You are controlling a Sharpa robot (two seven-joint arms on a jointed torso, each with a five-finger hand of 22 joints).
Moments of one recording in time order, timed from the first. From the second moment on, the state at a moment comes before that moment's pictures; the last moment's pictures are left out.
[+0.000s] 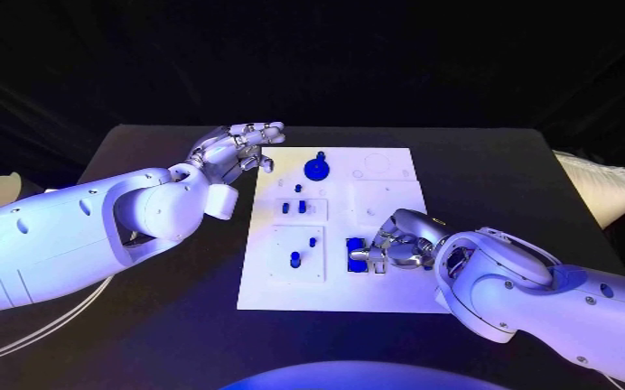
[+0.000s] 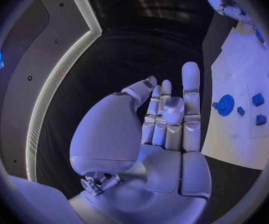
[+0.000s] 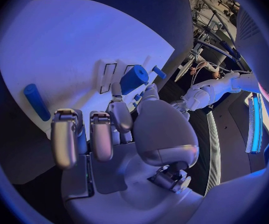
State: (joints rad) left arm 1.17 -0.94 -0.04 1.63 0.16 -0.18 0.37; left_hand 1.32 -0.12 0.45 -0.05 0.11 1.10 0.16 0.09 0.07 1.18 0.09 0.17 0.08 1.34 0.00 1.22 0.82 0.16 1.30 0.09 0.63 0.71; right arm 0.94 -0.97 0.01 1.93 -1.40 -0.35 -0.59; right_hand 1.10 -0.05 -0.25 0.30 0.07 1.14 0.06 0.20 0.22 1.45 -0.01 1.14 1.30 1.47 -0.07 1.53 1.31 0.04 1.47 0.03 1.47 1.31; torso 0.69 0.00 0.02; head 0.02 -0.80
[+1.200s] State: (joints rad) left arm 1.17 -0.94 -0.04 1.62 0.16 -0.18 0.37; left_hand 1.32 -0.12 0.45 -0.05 0.11 1.09 0.17 0.09 0.07 1.18 0.09 0.17 0.08 1.33 0.01 1.22 0.82 0.16 1.30 0.09 0.63 0.71; right arm 0.93 -0.97 0.01 1.93 -1.56 -0.37 -0.60; right_hand 1.31 -0.04 -0.10 0.20 0.08 1.15 0.06 0.20 0.26 1.44 -0.01 1.07 1.27 1.47 -0.08 1.54 1.31 0.04 1.47 0.03 1.47 1.31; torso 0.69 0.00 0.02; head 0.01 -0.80
